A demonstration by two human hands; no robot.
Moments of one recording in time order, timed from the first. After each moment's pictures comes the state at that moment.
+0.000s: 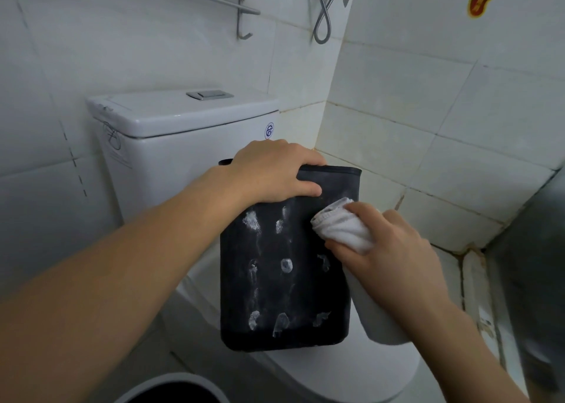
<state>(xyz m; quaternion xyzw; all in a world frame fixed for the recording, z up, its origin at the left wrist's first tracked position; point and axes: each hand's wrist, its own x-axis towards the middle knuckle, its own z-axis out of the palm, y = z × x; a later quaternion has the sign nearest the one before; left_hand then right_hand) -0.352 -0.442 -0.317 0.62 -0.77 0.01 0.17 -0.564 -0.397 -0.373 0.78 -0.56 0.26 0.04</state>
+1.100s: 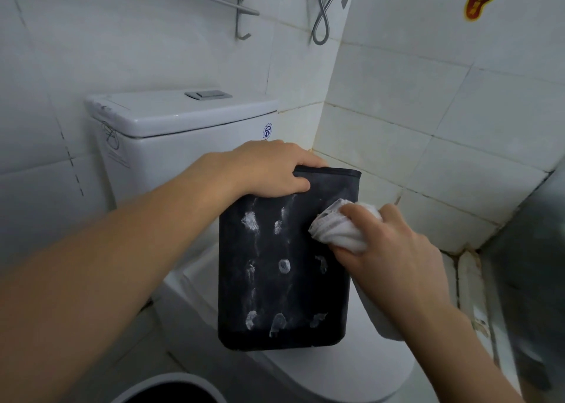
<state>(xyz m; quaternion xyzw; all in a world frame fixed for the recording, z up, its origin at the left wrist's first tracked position) -0.348 -0.439 -0.304 0.61 -0.78 -0.05 0.12 -0.562 -0.394 -0.372 0.78 -0.56 0.22 0.16</state>
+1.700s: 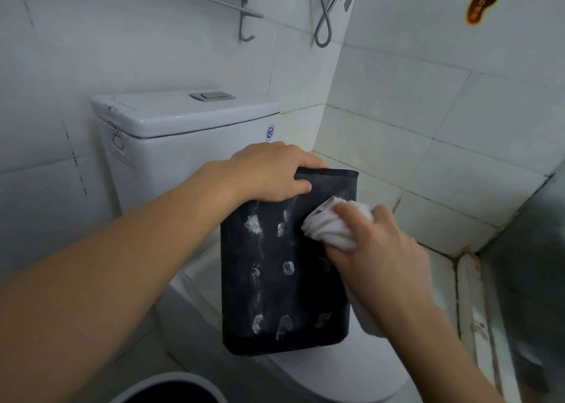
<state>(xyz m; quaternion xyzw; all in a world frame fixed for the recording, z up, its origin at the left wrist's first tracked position) -0.346 -0.436 -0.310 0.61 -0.77 -0.03 0.16 -0.544 -0.388 -0.371 0.77 -0.58 0.22 0.14</state>
